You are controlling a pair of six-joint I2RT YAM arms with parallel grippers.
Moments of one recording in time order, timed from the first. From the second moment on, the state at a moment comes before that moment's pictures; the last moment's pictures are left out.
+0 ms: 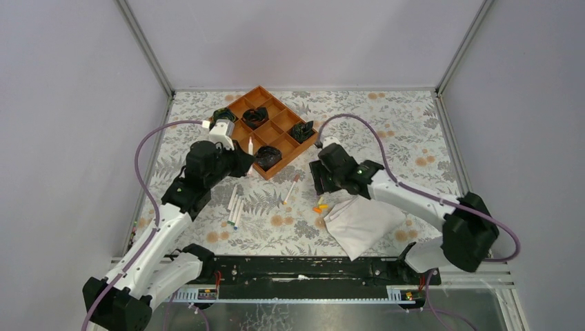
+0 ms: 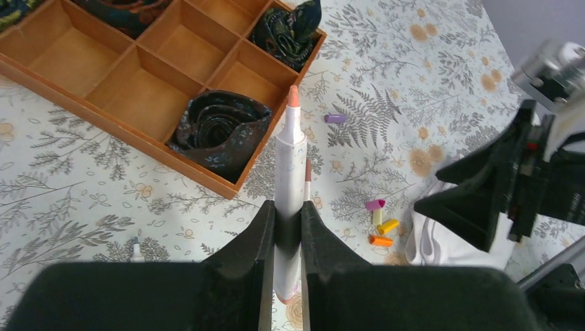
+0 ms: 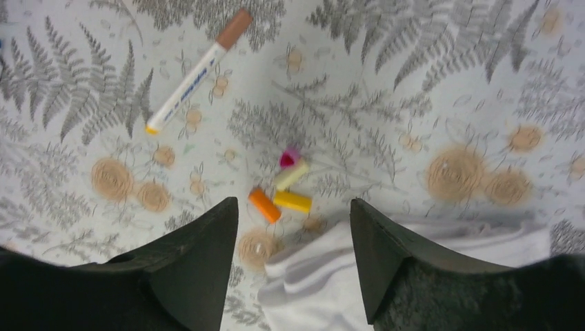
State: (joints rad) left arm -0.37 0.90 0.77 -0.24 0.15 -0.35; right arm 0.81 1.37 0.94 -0.48 0.17 0.42
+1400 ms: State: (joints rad) left arm -0.31 0.91 0.77 -0.29 0.13 -0.33; right arm 0.60 2.11 1.50 -0.45 -0.03 0.09
